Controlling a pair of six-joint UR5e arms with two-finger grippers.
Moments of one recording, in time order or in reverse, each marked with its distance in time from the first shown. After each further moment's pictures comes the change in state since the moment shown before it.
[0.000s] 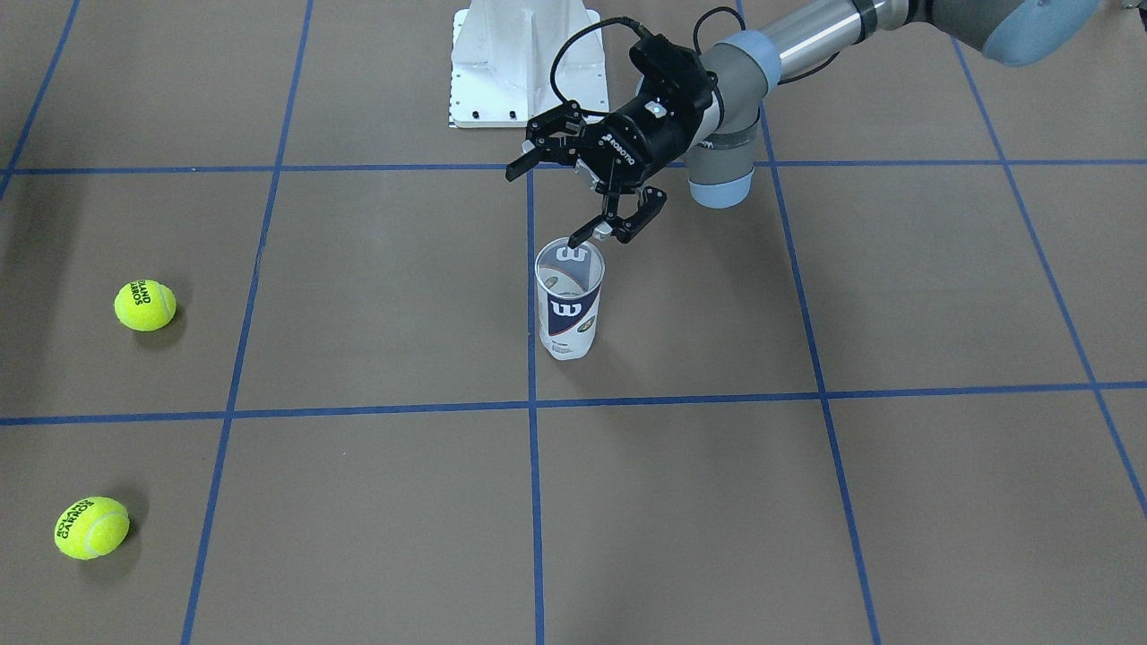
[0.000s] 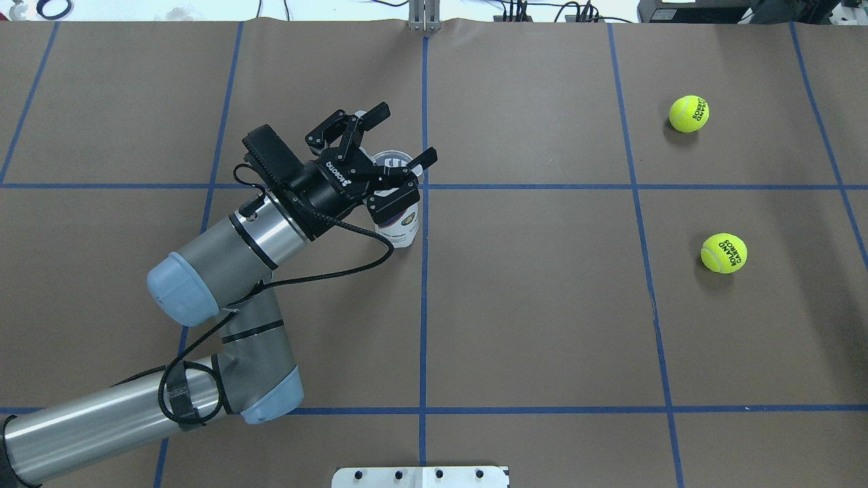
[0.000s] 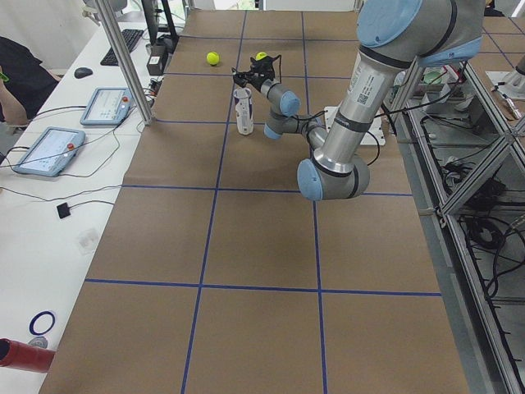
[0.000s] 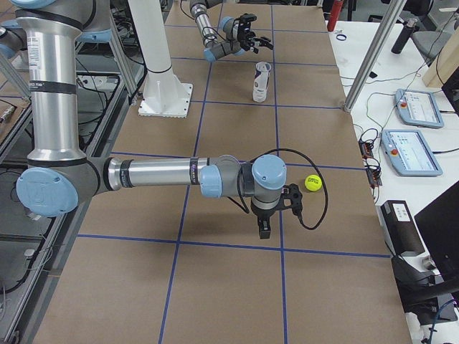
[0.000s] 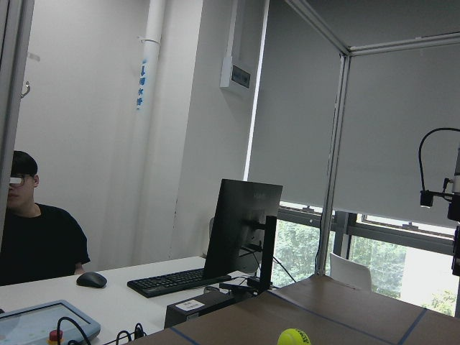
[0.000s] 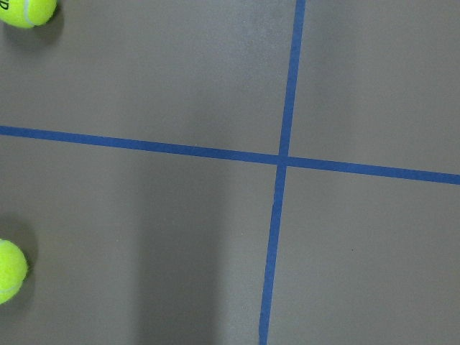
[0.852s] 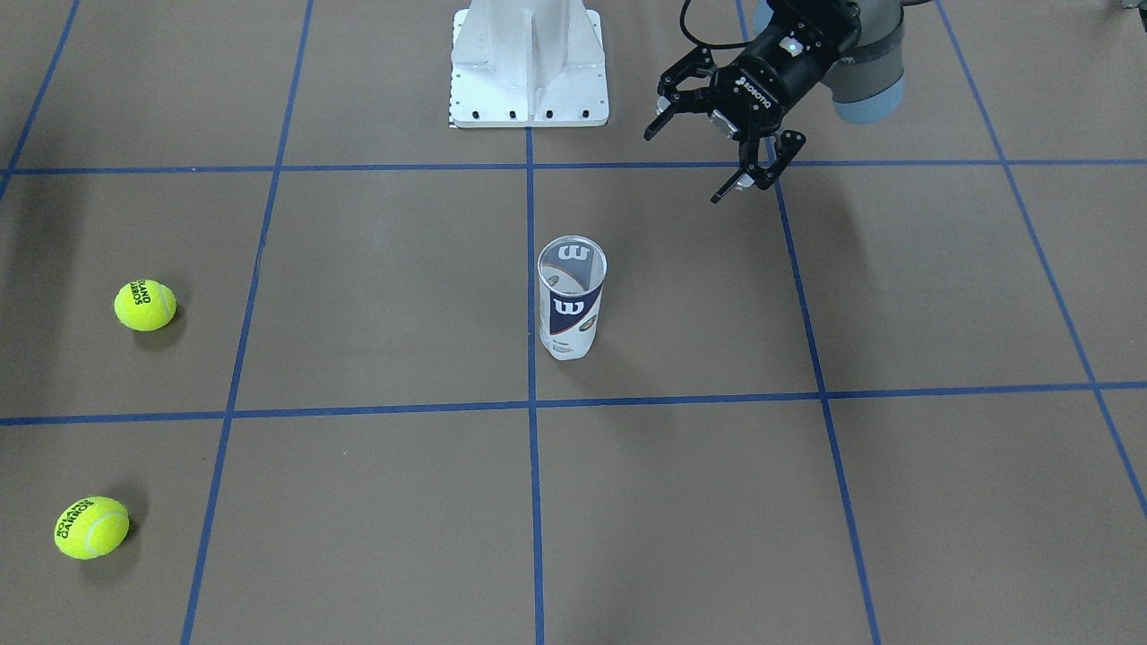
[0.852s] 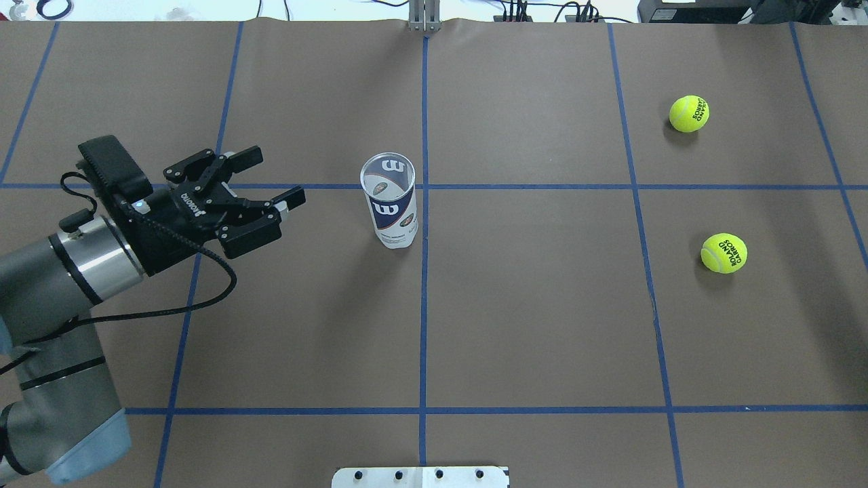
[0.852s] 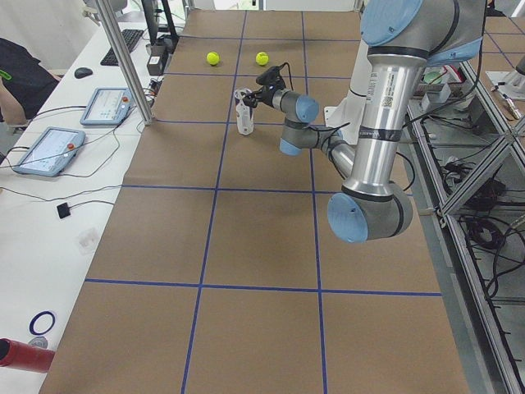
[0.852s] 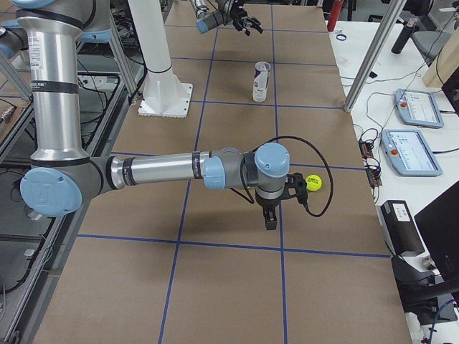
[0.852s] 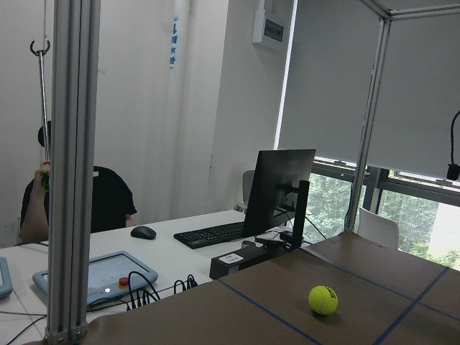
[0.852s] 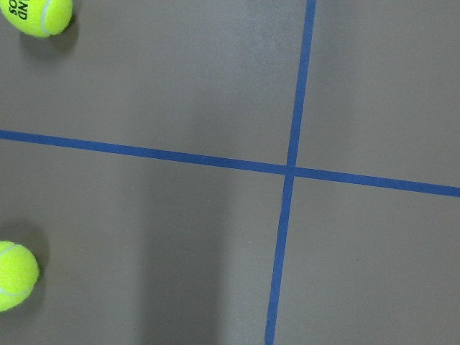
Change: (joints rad) left arm -0.035 0.467 -0.406 0.284 -0.172 -0.252; right arm -0.002 0.032 0.035 -0.003 -0.002 -0.001
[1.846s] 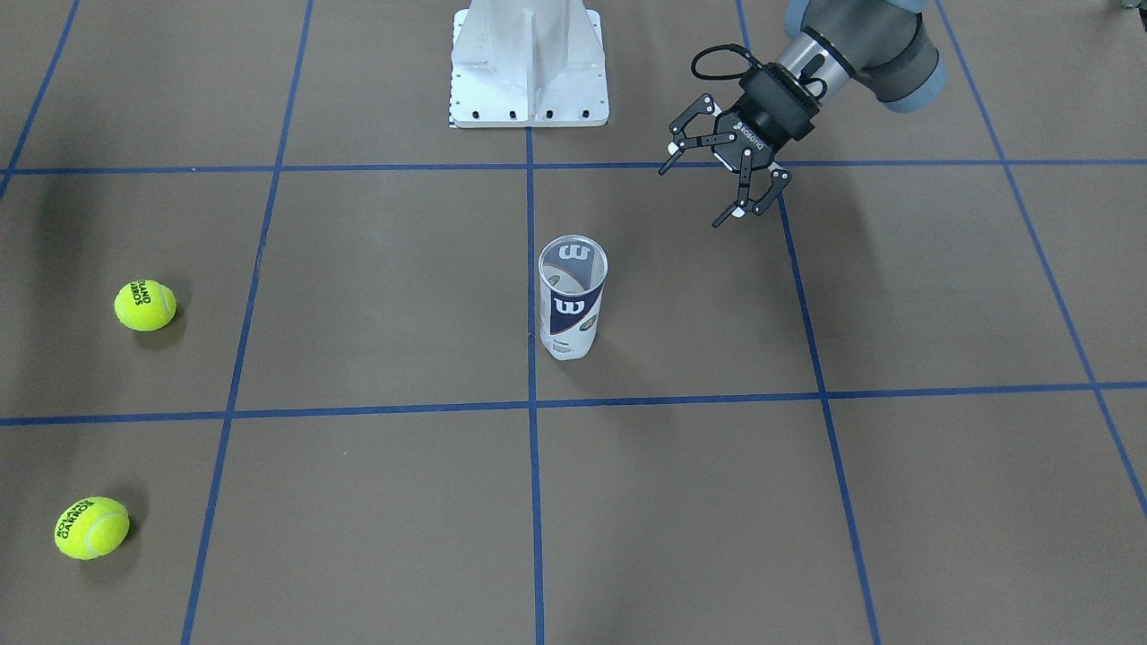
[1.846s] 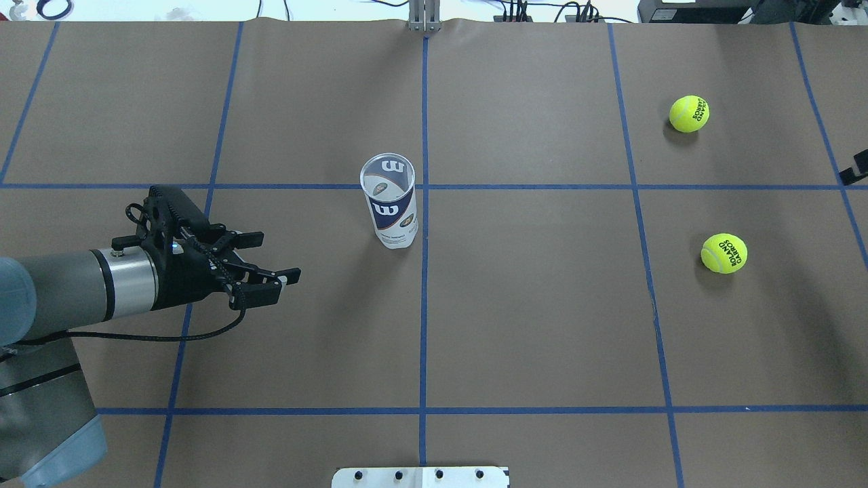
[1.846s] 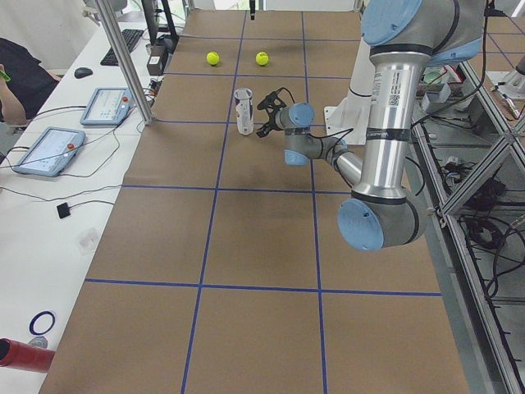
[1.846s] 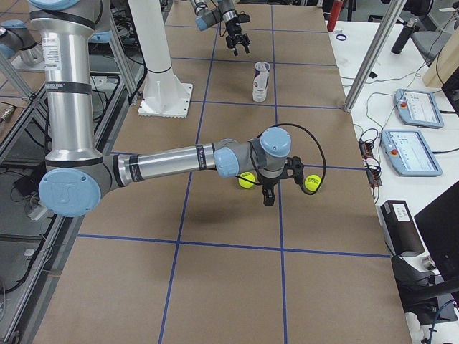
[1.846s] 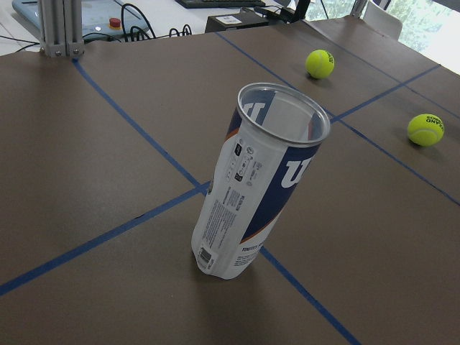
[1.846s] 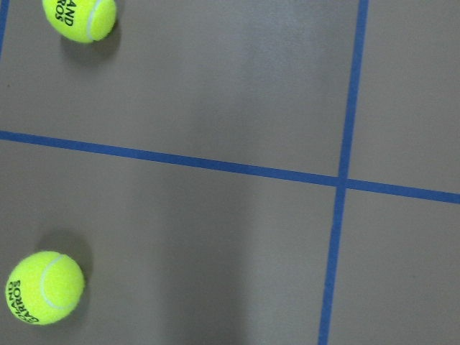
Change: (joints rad) left arm -0.003 0.043 0.007 0.304 -0.281 -0.048; right arm -0.222 0.006 0.032 0.157 0.018 0.353
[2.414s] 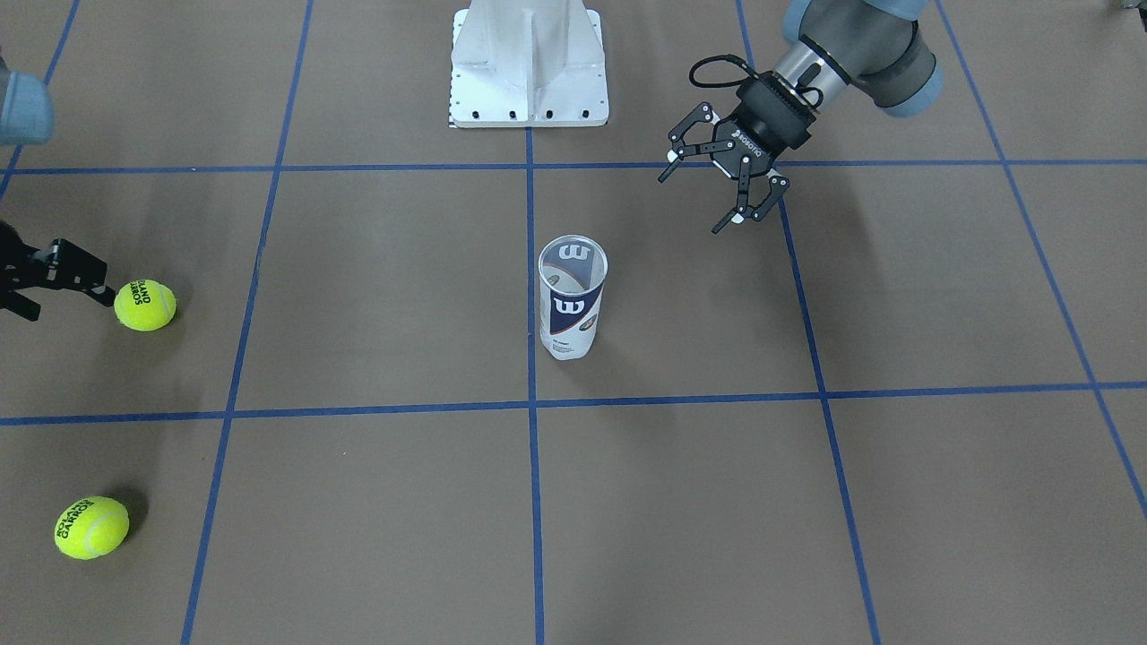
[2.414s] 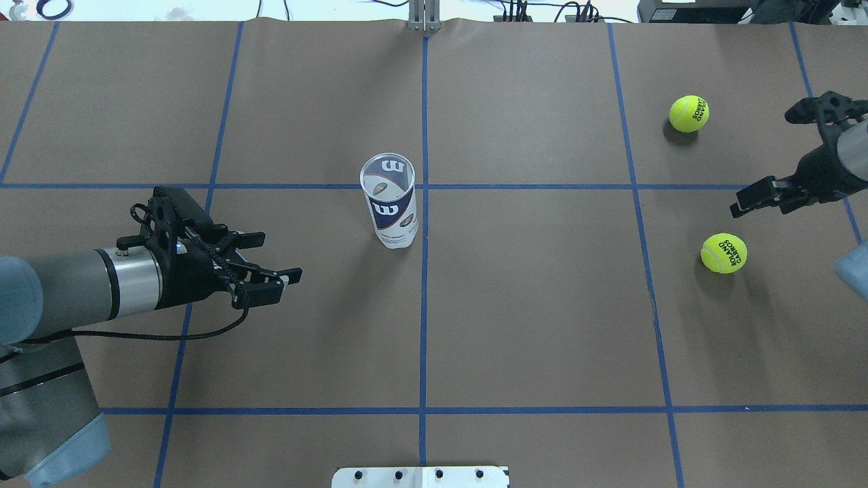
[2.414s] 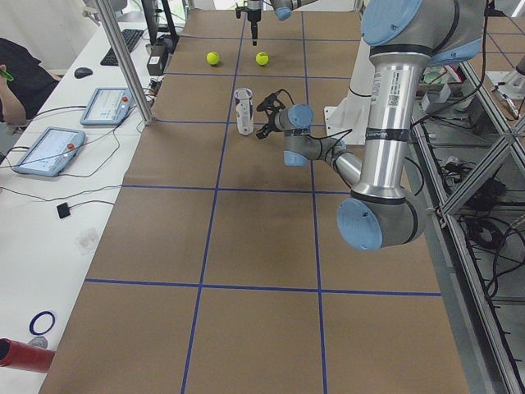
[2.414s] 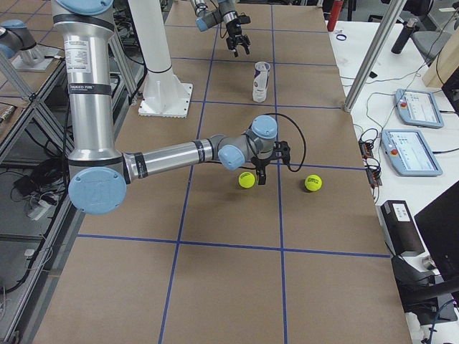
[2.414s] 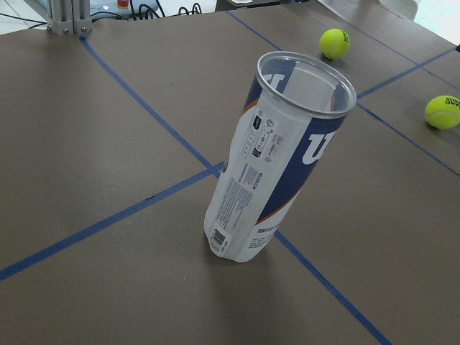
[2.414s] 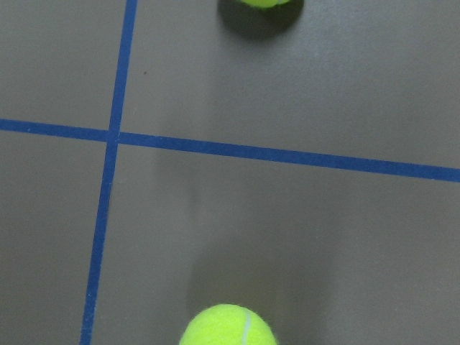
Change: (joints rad) left arm 0.001 -0.006 0.010 0.001 0.002 0.000; right arm -0.268 0.016 -0.008 0.212 -0.115 0.290
